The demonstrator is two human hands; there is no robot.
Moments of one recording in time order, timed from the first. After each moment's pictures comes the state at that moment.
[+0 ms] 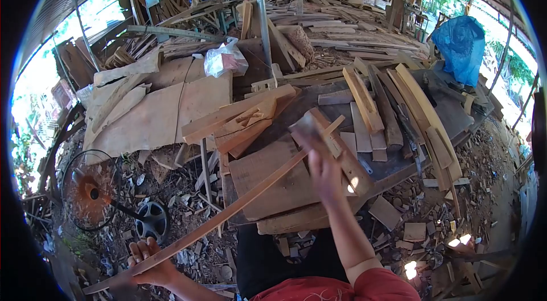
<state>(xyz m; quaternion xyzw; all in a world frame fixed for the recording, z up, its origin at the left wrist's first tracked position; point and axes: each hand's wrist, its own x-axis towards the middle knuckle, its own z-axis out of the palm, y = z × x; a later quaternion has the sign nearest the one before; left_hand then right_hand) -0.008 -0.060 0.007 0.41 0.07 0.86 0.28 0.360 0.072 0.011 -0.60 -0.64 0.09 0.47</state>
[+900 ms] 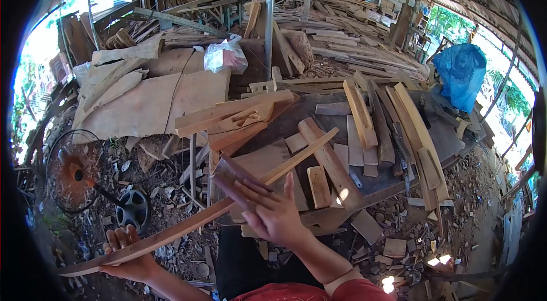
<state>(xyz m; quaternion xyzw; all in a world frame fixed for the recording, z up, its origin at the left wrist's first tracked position) 0.006 -0.063 0.027 0.34 0.09 0.90 0.27 0.295 0.025 0.030 -0.39 -0.83 -0.02 0.40</state>
